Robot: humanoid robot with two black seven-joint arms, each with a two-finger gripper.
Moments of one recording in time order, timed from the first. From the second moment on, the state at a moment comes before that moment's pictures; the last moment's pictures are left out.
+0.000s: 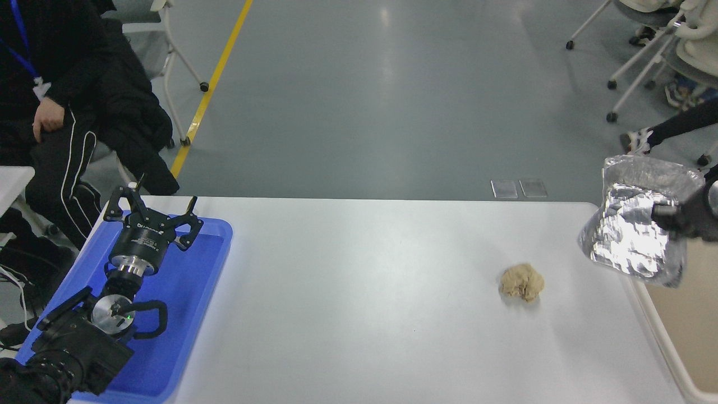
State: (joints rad) left arm -0.64 0.20 -0.85 -0.19 -0.22 -0.79 -0.31; right arm 1.31 -0.63 -1.08 0.62 -0.21 0.38 -0.13
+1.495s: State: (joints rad) left arm -0.64 0.20 -0.85 -0.19 -0.22 -0.79 -0.31; right arm 0.71 -0.50 -0.69 0.03 -0.20 0.27 -0.16
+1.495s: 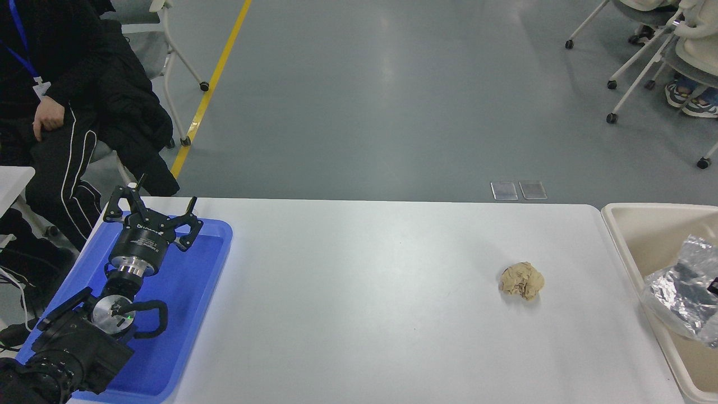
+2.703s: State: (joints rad) left arm -0.64 0.20 -0.85 -0.19 -0.21 -0.79 -0.31; right arm 1.50 -0.59 -1.02 0.87 -0.33 0.35 -0.15
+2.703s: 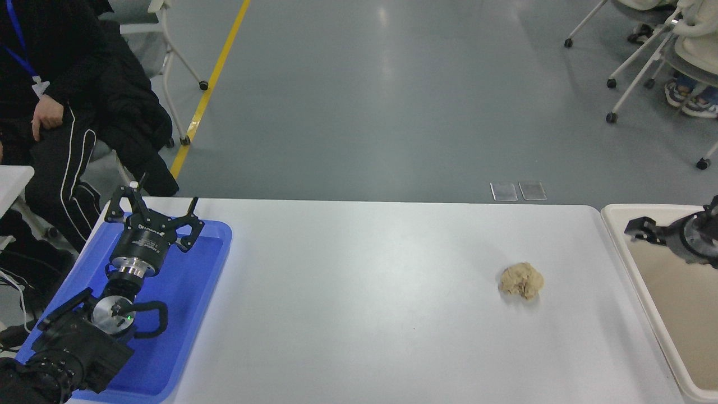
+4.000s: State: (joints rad) left arm -0.64 0.20 -0.85 -0.19 -0.21 -0.79 -0.31; right arm 2.54 -0.53 -1.22 1.65 -0.32 0.77 -0.17
